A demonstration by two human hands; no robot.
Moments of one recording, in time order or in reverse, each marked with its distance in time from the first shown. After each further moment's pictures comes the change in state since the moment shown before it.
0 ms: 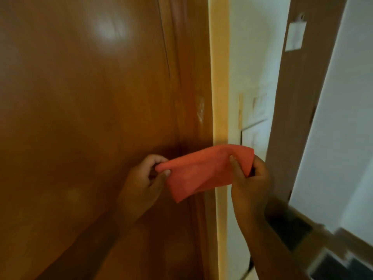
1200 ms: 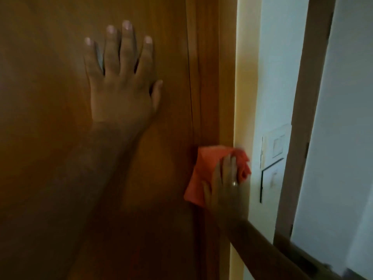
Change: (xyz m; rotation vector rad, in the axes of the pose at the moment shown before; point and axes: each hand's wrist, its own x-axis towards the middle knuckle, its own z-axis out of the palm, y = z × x) left_hand 0.186 0.067 -0.120 1.168 0.672 0.438; right_hand 0.043 0.035 0.105 -0.799 -0.121 -0.862
